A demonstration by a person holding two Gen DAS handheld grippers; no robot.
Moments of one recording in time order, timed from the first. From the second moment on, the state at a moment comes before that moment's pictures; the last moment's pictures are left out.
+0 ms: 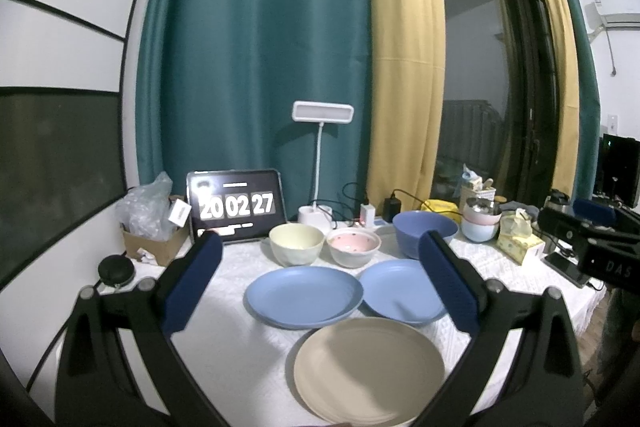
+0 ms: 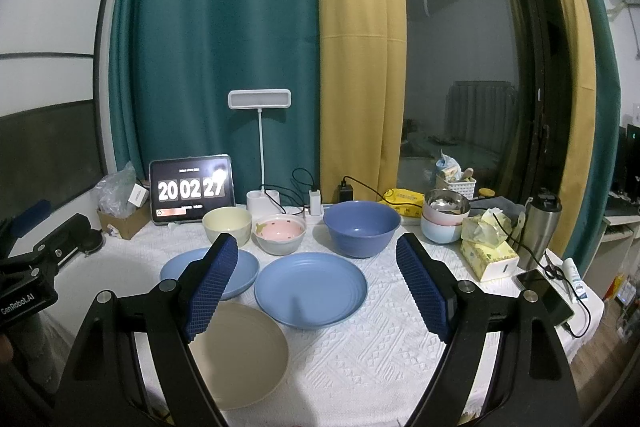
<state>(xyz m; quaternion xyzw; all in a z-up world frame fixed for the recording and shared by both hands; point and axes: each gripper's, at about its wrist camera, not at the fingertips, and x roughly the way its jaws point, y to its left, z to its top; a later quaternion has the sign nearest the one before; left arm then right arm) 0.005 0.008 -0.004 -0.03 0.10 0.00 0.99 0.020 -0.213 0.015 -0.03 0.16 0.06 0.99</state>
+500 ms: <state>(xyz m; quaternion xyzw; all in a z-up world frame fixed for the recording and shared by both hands) 0.005 0.008 -0.004 -0.03 0.10 0.00 0.99 0.019 -0.214 0.013 -0.03 0.16 0.06 0.99</state>
